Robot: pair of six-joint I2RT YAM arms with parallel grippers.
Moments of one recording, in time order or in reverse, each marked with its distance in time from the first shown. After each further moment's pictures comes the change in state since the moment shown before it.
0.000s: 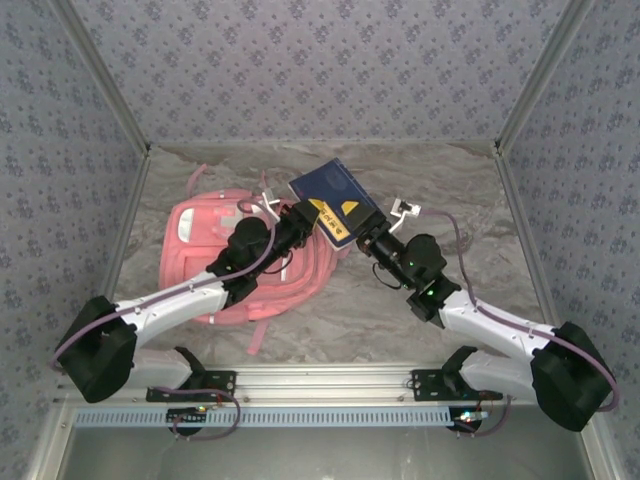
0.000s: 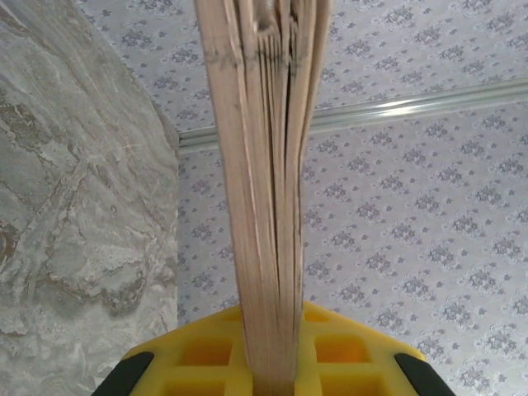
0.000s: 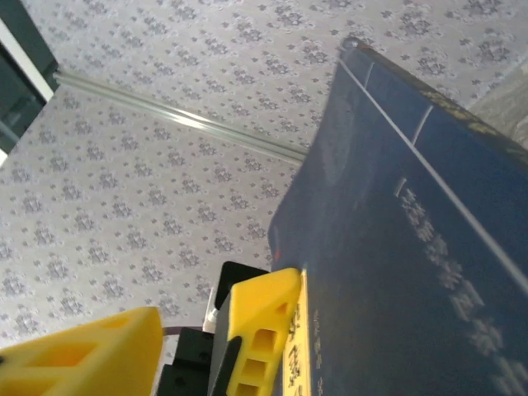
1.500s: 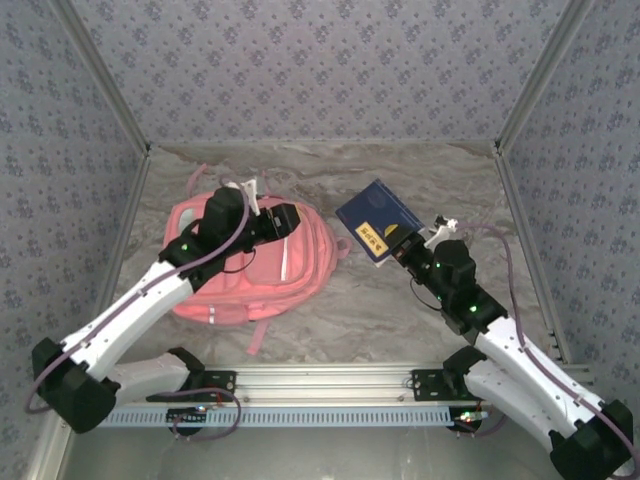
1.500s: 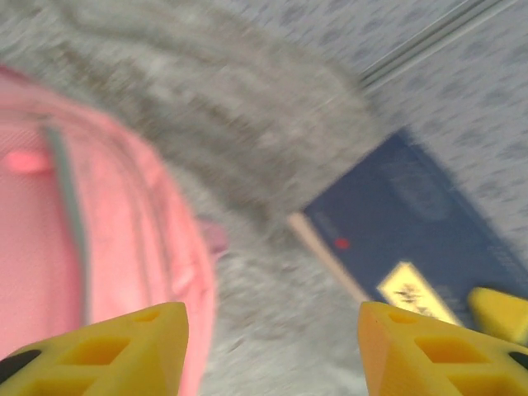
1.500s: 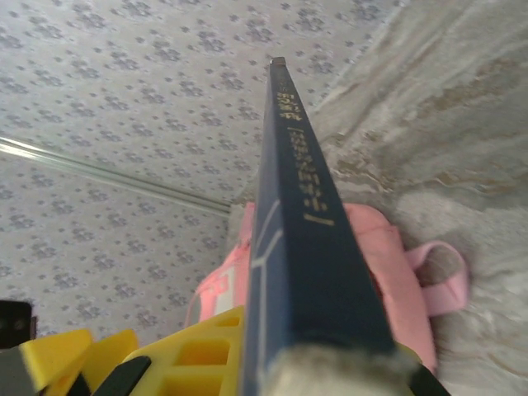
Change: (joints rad) left arm 0.166 -0.137 0.323 -1.007 0.125 0.650; right arm -0.178 -0.392 0.000 -0.772 0.020 -0.140
